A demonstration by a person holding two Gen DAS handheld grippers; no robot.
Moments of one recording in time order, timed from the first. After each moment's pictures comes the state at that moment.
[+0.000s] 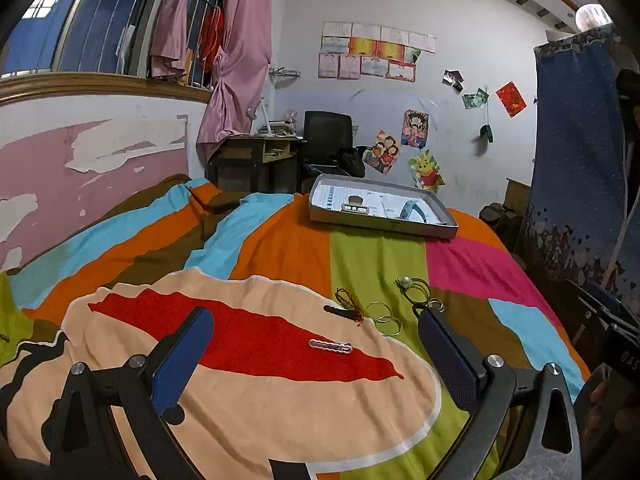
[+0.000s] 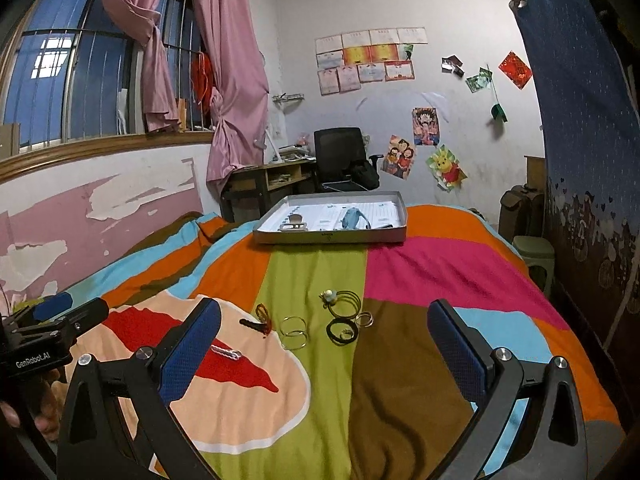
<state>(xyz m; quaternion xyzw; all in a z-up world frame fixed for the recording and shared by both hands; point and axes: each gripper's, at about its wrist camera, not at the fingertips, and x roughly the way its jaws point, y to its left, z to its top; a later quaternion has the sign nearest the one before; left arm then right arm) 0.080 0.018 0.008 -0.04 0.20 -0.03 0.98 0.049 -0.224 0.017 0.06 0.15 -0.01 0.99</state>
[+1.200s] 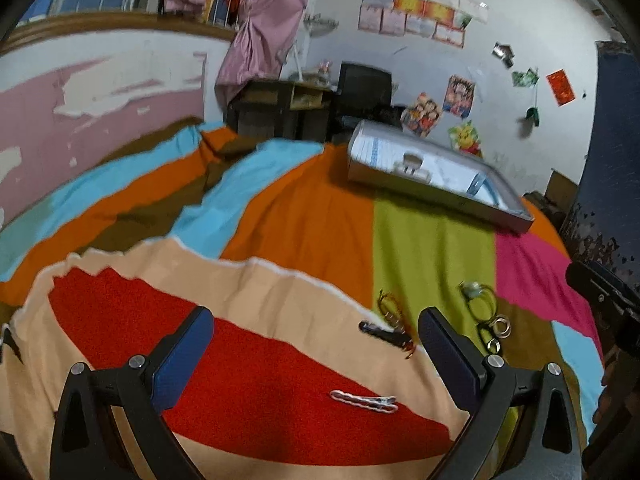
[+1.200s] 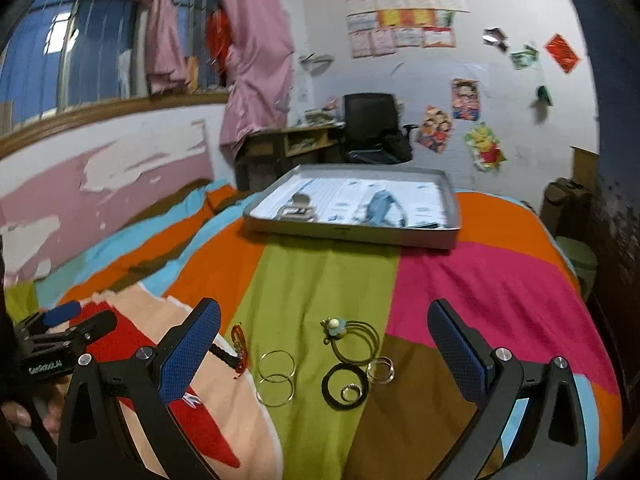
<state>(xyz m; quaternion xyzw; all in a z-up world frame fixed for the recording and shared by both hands) 0.238 0.025 -0.052 -0.08 0.31 0.02 0.95 0.233 -0.222 -0.011 0.02 0.22 0.06 0.97</state>
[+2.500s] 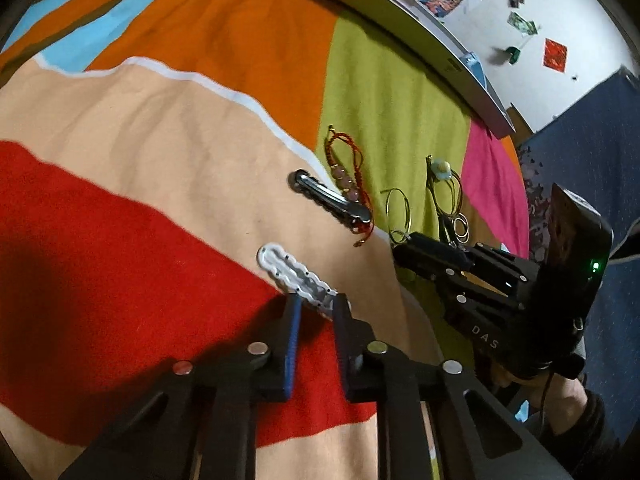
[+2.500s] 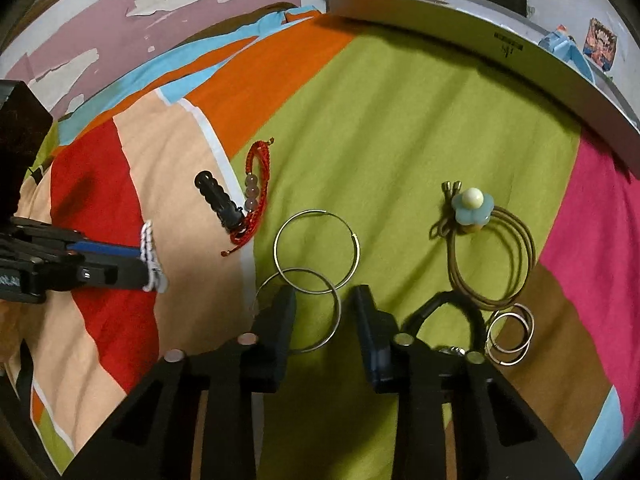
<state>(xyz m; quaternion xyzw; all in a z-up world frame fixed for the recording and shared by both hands) 0.301 0.005 -0.143 -0.20 0.53 -0.16 0.81 0.326 -0.151 -0.141 -0.10 0.47 0.22 0.85</state>
